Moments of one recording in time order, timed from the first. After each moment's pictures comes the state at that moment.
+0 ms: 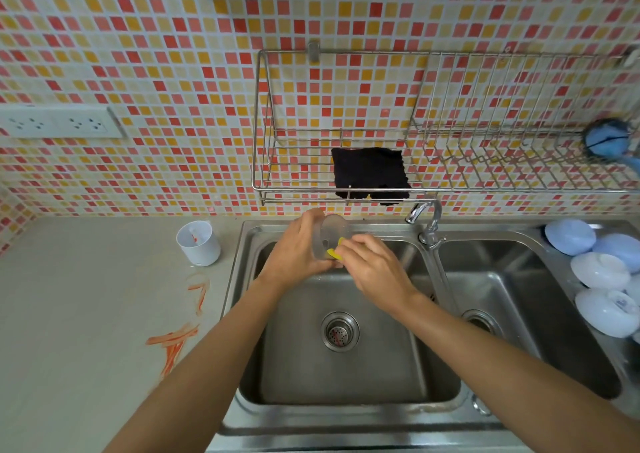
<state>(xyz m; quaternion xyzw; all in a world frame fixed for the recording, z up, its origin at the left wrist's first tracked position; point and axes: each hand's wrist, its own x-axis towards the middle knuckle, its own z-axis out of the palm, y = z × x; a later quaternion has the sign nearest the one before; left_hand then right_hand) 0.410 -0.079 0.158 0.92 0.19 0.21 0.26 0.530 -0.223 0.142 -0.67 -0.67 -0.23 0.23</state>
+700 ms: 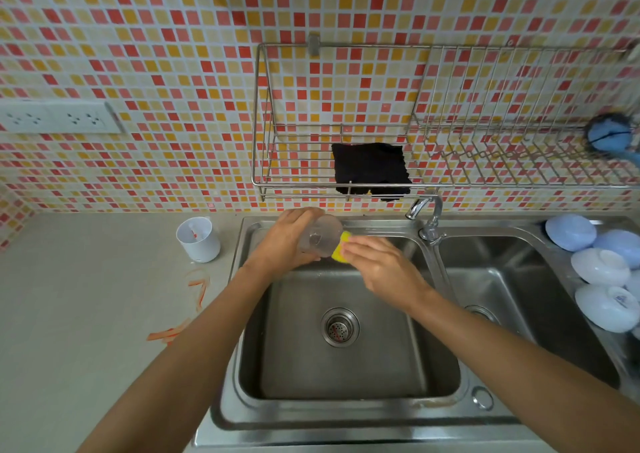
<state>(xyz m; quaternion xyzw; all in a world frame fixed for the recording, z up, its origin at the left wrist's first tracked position) 0.397 -0.060 0.163 0.95 0.15 0.18 0.18 0.548 -0.235 0.139 -0.64 -0.71 -0.19 0.20</state>
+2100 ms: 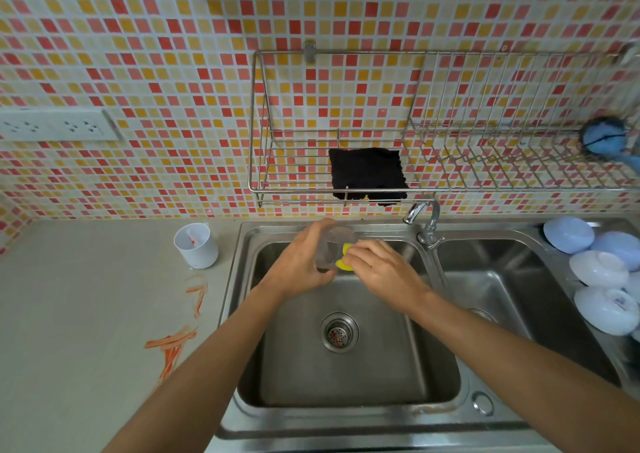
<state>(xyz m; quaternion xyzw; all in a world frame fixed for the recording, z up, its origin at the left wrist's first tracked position) 0.407 -0.087 0.152 0.93 0.12 0.18 0.30 0.550 -0.237 0.141 -0.64 -0.71 -0.26 0.15</state>
